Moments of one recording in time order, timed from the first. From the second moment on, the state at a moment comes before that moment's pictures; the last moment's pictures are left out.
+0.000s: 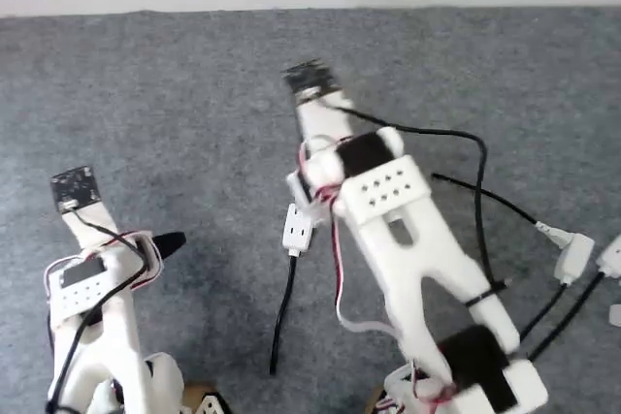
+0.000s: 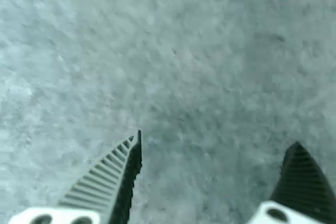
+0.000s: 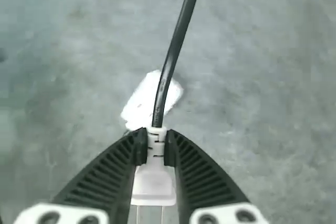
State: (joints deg) left arm -27.8 -31.4 70.2 42.2 3.3; right arm -31.8 -11.2 9.8 77.9 -0.6
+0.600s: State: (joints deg) left arm -15.0 -5.1 47.7 52.7 -4.9; right arm -44.6 -29.2 12.9 85.7 14.6
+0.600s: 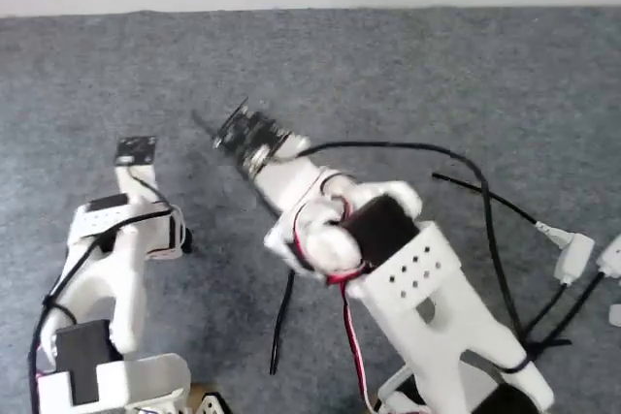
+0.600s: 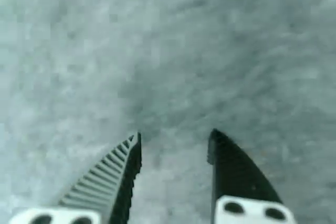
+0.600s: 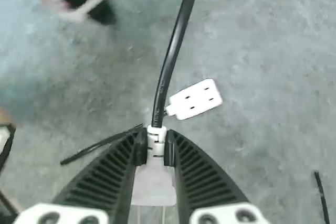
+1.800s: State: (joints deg) left arm 6.0 -28.1 58.8 49.3 -21.3; right arm -46.2 -32.3 28.2 70.5 20.5
